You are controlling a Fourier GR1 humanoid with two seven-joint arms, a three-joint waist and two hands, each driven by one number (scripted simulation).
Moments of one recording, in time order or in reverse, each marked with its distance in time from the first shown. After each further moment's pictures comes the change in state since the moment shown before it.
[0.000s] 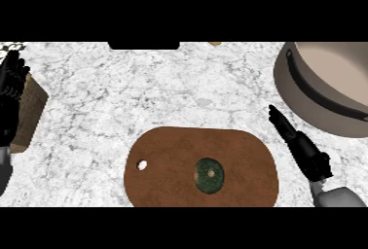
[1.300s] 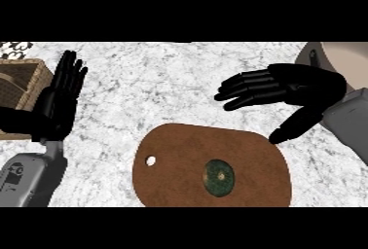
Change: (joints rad) left arm -0.076 -0.236 -0.069 -0.025 0.141 -0.019 0.059; right arm -0.700 -0.261 0.224 0.040 0.311 0.475 -0.660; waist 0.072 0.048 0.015
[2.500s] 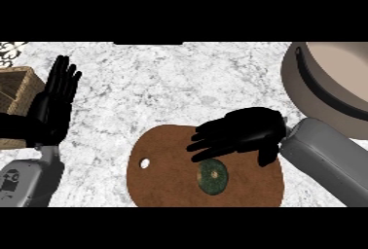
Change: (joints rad) left arm 0.042 -0.030 0.053 -0.026 -0.044 -0.014 0.021; right arm 0.043 0.098 0.273 -0.016 0.387 -0.091 0.010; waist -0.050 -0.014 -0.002
